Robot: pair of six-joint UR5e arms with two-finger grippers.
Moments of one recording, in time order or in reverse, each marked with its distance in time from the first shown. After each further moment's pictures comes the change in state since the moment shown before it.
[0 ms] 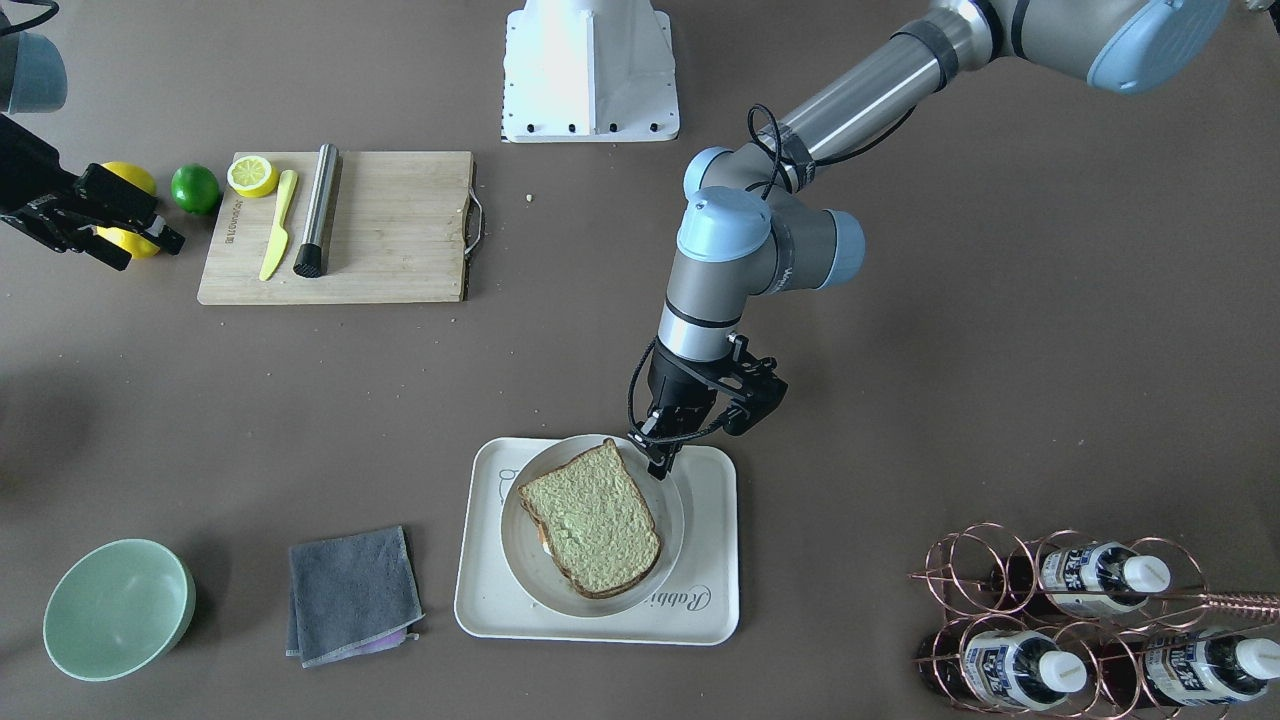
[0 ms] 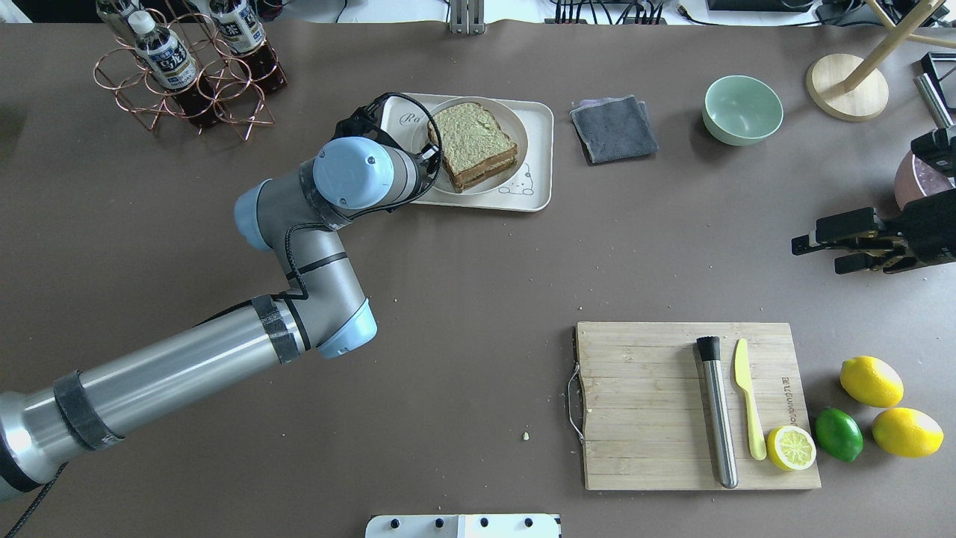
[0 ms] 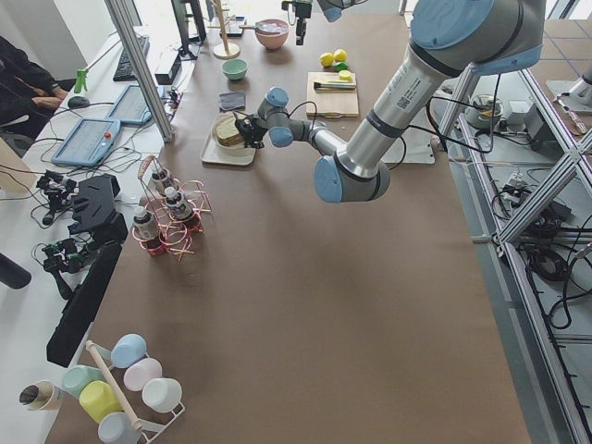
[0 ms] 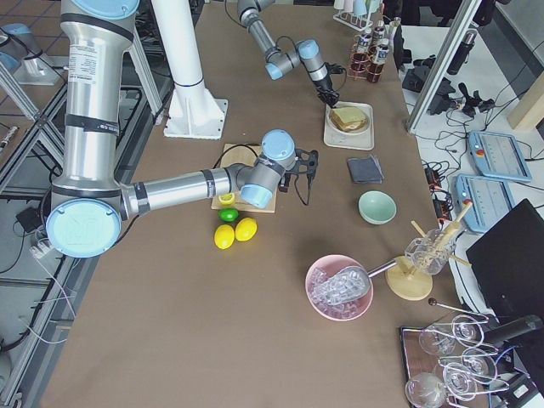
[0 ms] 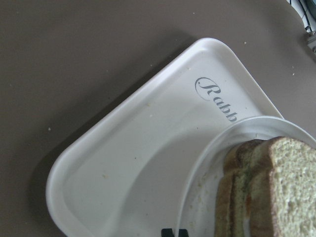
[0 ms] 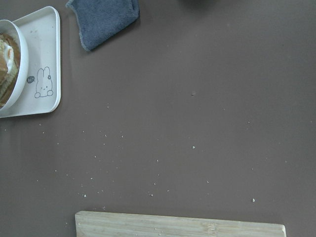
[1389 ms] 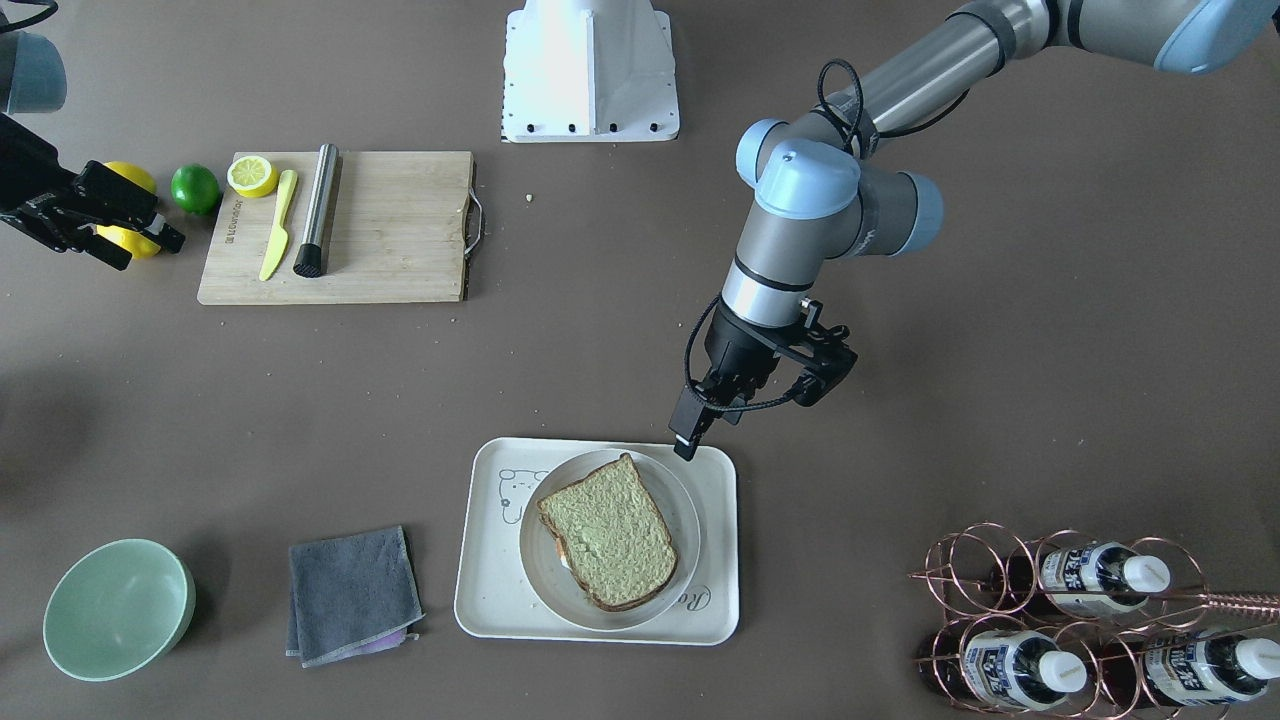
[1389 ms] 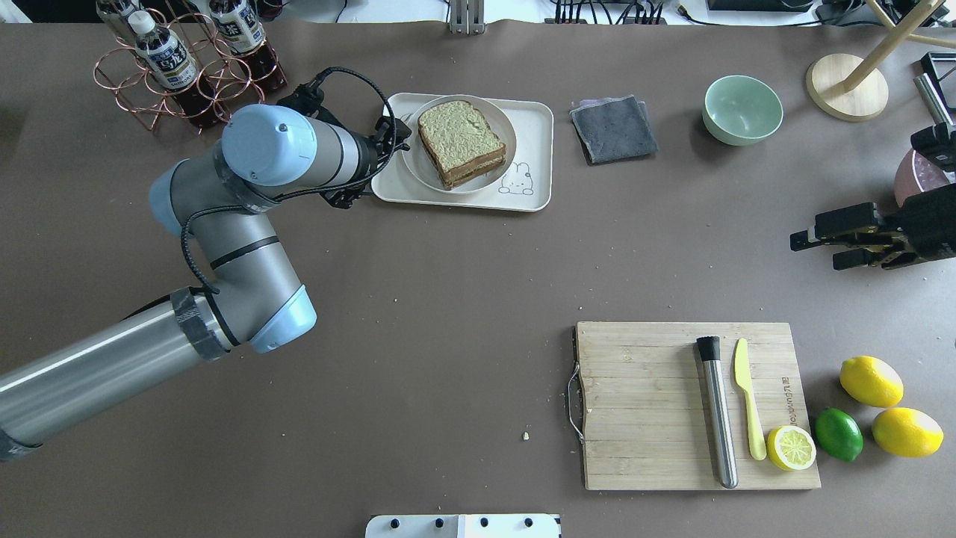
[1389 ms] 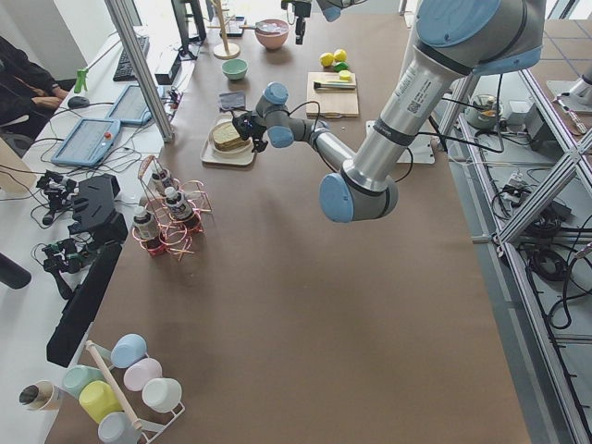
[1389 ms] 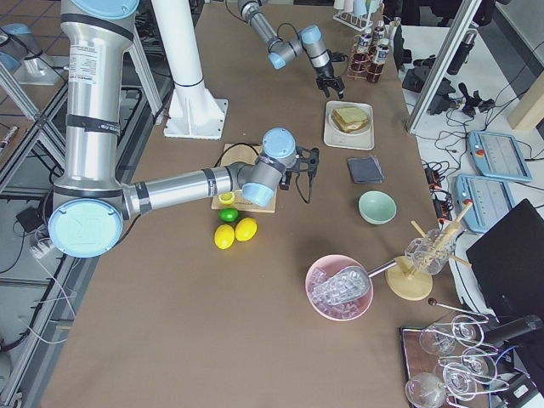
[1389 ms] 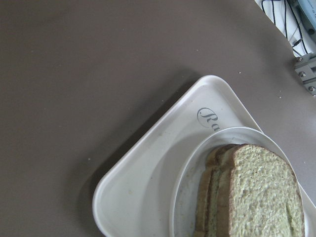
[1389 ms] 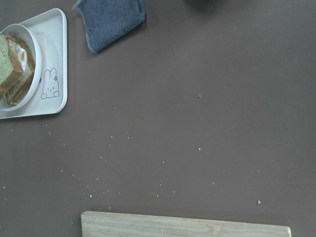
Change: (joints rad) left arm -0.074 0.198 -0.351 0.113 -0.126 0.039; right arm 0.010 0.010 0.003 -0.001 0.012 0.000
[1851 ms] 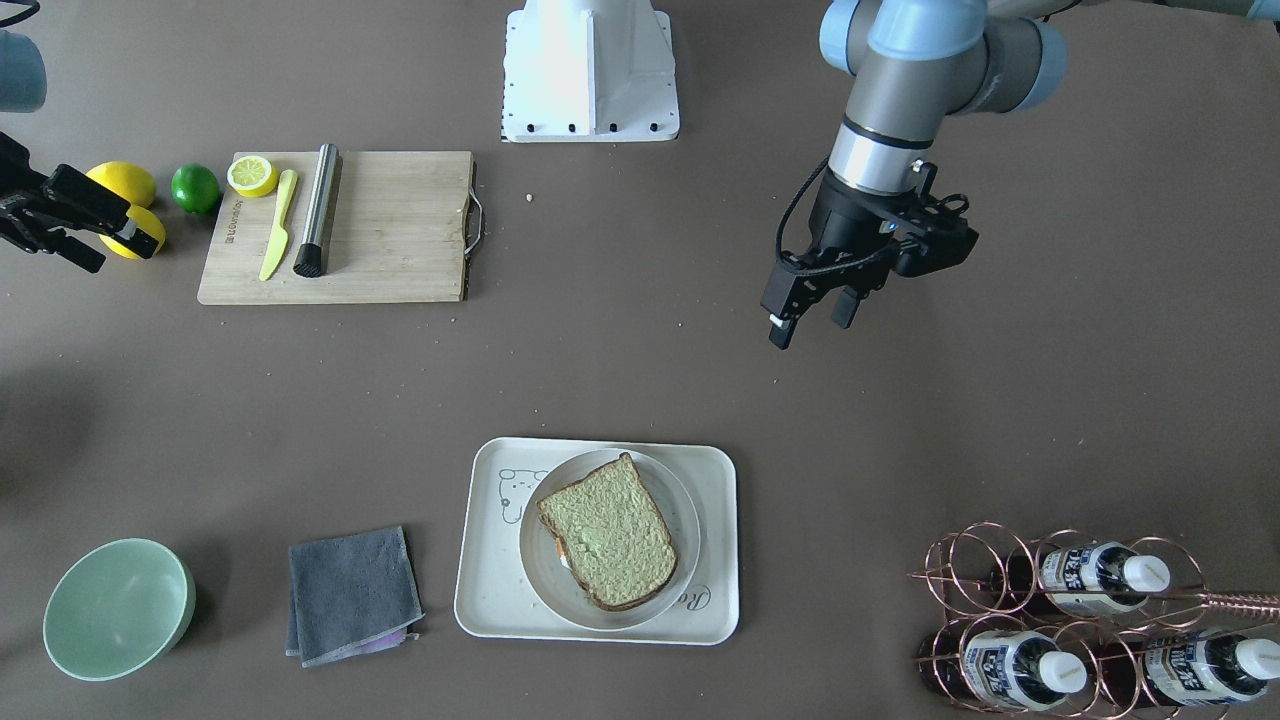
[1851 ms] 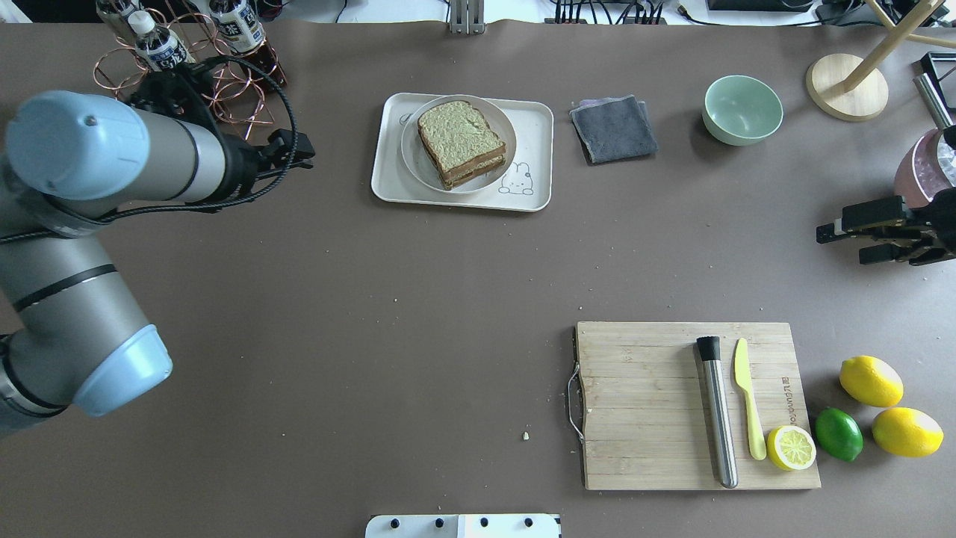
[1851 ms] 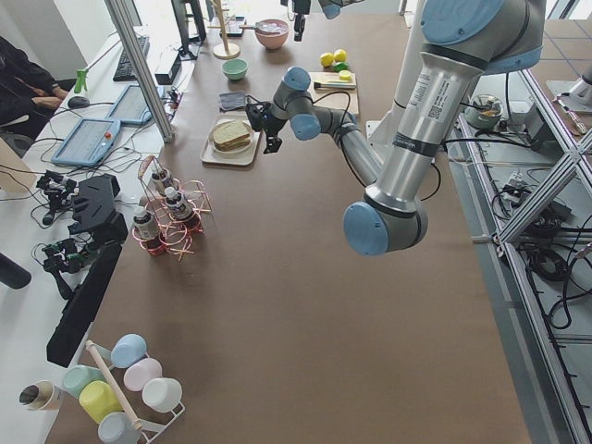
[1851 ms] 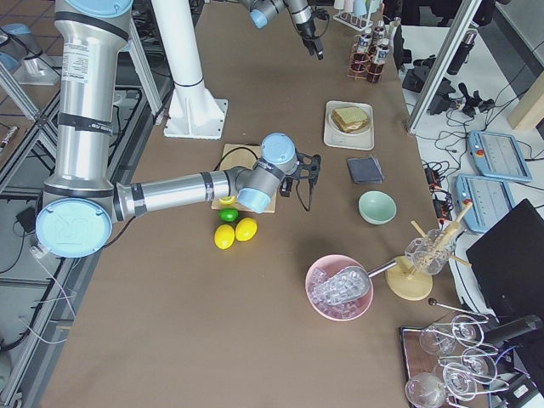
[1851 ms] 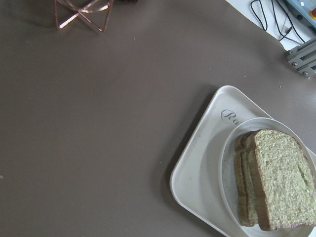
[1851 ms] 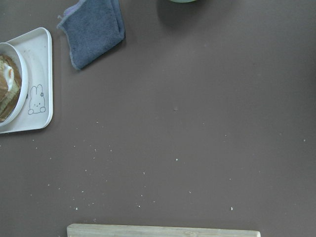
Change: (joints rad) left arm -0.077 0.265 -0.483 0.334 -0.040 0.390; right arm 0.060 -0.036 -0.013 -0.011 0.001 -0.026
